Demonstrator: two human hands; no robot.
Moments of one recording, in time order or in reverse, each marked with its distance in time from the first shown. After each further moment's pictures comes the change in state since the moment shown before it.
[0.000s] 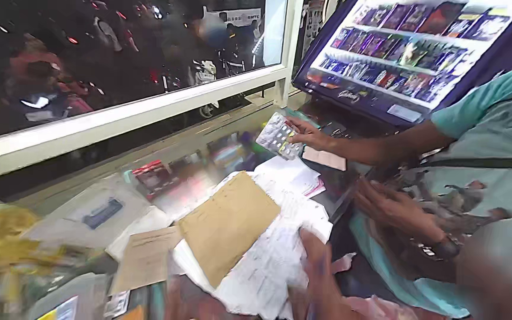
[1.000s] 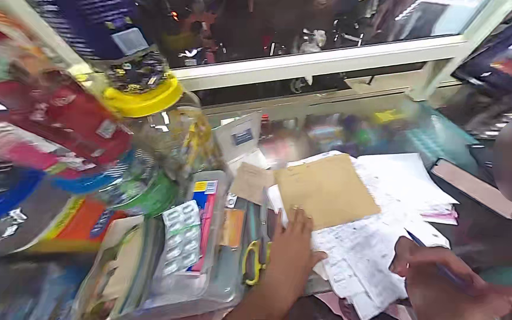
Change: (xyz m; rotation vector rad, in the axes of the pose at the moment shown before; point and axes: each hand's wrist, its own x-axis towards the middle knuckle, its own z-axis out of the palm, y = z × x) left_hand -0.001 -0.030 0.015 0.467 -0.758 -0.373; right_hand 0.008 0.048 0.007 0.888 -0.198 0.347
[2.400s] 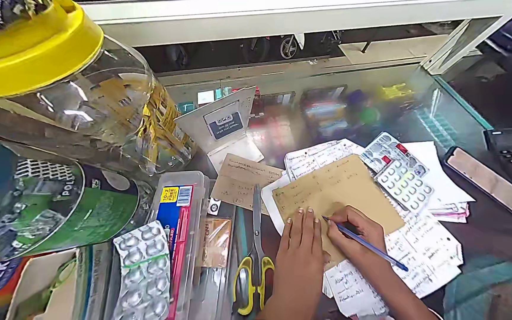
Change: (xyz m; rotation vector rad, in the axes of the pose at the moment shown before) left_hand 0.016 -0.001 0.043 0.123 0.344 0.081; right_hand 0.015 0.082 0.041 -0.590 -0.142 0.227
